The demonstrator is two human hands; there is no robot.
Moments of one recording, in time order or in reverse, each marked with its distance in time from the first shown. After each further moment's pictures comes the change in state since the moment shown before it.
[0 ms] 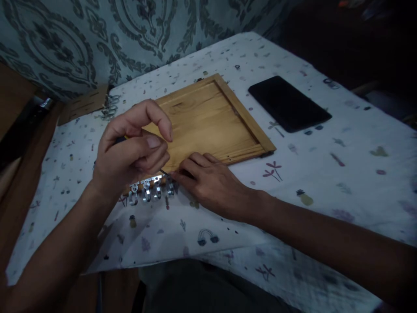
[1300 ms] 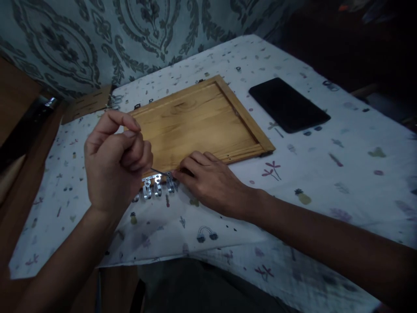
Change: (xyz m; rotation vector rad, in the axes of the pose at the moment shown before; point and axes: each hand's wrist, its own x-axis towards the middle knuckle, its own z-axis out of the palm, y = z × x) left_hand -0.022 -0.002 0.022 0.046 0.596 0.145; right_hand 0.000 0.000 0.002 0.010 -0.015 0.003
